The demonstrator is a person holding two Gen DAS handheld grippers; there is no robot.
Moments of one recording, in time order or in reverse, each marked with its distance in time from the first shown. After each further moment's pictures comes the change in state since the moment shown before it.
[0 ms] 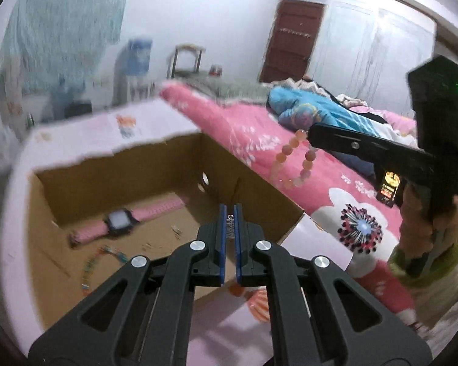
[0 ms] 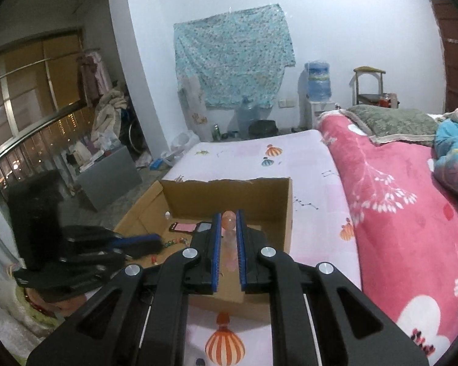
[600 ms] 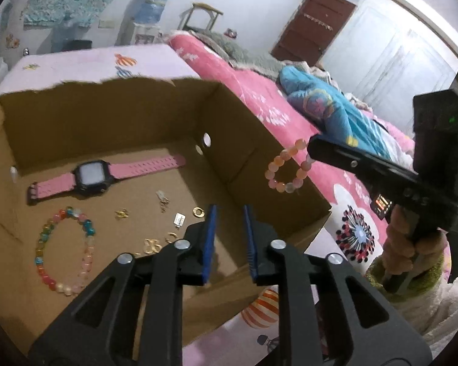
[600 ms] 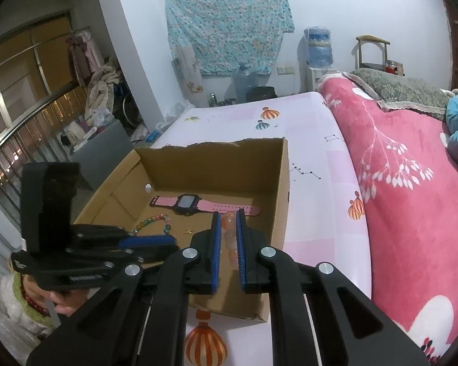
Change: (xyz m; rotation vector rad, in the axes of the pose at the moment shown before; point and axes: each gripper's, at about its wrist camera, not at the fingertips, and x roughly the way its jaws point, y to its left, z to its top) left arm 0.045 0.035 -0.018 -0.184 0.110 -0.070; right arm 0.049 -0.022 -0.015 0.026 0.141 -0.009
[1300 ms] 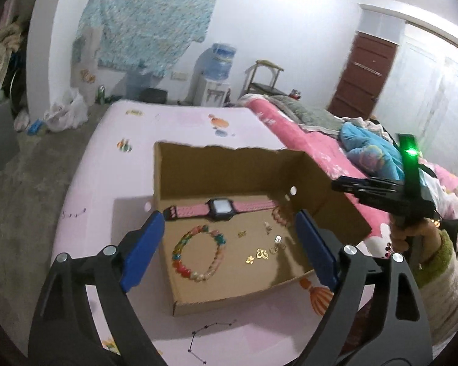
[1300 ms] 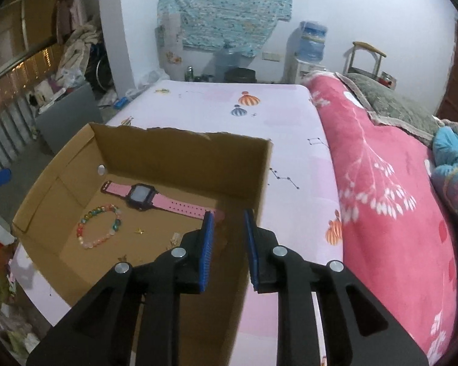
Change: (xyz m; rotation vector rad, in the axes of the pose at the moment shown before) left arm -0.138 0.044 -0.016 -0.070 -0.252 0.319; right arm 0.046 0.006 0.022 -0.118 0.102 -0.203
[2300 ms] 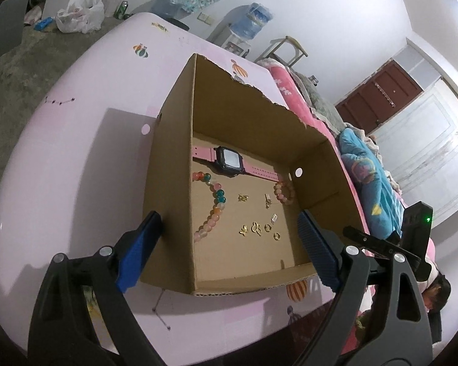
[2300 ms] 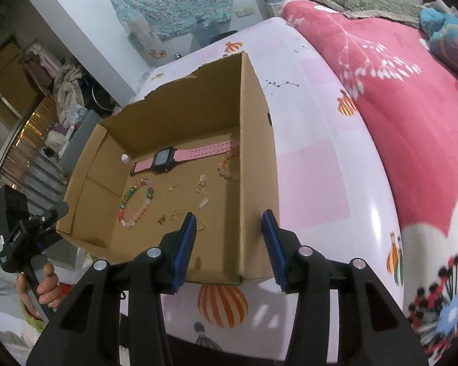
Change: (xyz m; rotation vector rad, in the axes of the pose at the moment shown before) left arm 0.037 0.044 -0.047 -0.350 0.200 -0.129; right arm -0.013 -0.020 -0.077 0.379 0.178 0.200
